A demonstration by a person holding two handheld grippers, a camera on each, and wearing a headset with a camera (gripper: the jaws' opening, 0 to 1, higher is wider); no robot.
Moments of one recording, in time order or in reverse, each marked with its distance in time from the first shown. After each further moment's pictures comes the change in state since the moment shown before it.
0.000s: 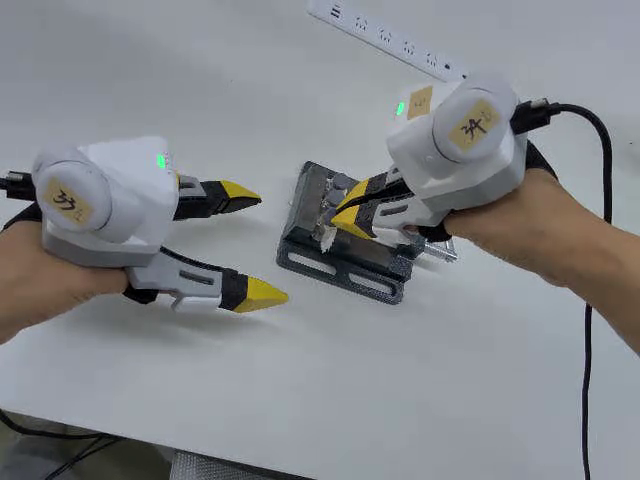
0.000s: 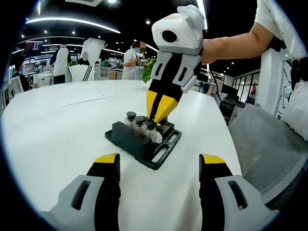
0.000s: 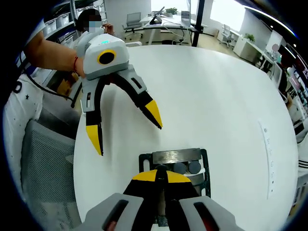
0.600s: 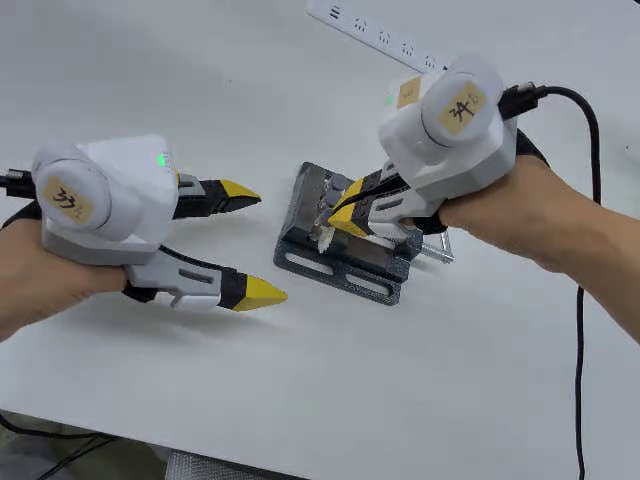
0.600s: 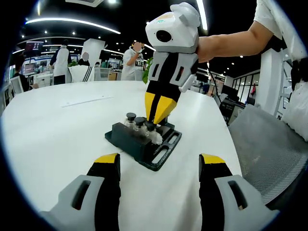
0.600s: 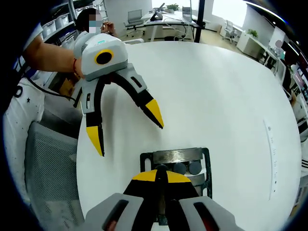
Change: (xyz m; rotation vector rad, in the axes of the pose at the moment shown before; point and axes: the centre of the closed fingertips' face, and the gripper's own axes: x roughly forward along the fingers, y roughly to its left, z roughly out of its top) left arm 0.002 -0.001 0.003 0.000 -0.008 0.001; right arm 0.001 -0.001 -0.001 0.009 0.036 0.045
